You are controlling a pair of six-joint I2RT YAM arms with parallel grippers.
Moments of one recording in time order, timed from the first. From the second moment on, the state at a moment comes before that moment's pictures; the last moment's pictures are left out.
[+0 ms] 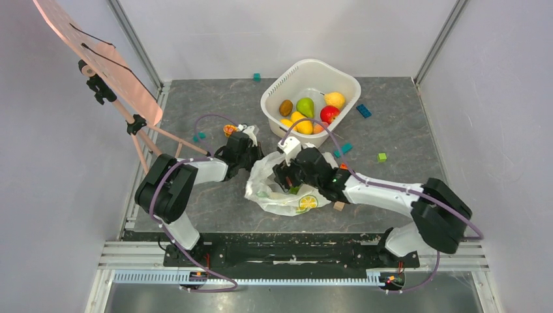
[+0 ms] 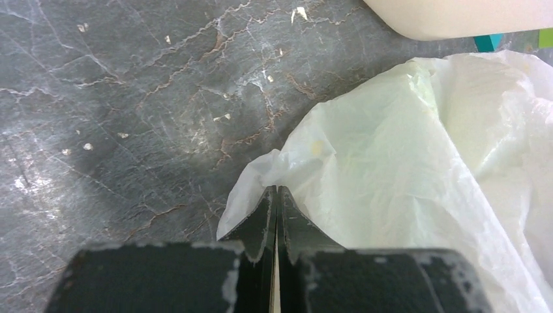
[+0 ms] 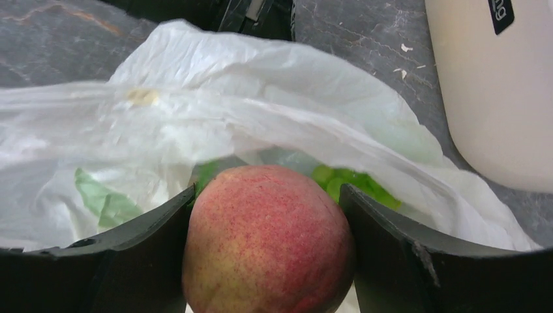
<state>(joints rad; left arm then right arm) -0.46 1.70 0.74 0.25 0.28 -0.53 0.91 1.49 0.82 0.14 0.09 0.07</state>
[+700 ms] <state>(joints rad) -0.46 1.48 0.73 0.07 0.13 -0.53 0.88 1.13 1.14 -0.30 -0.10 0.12</state>
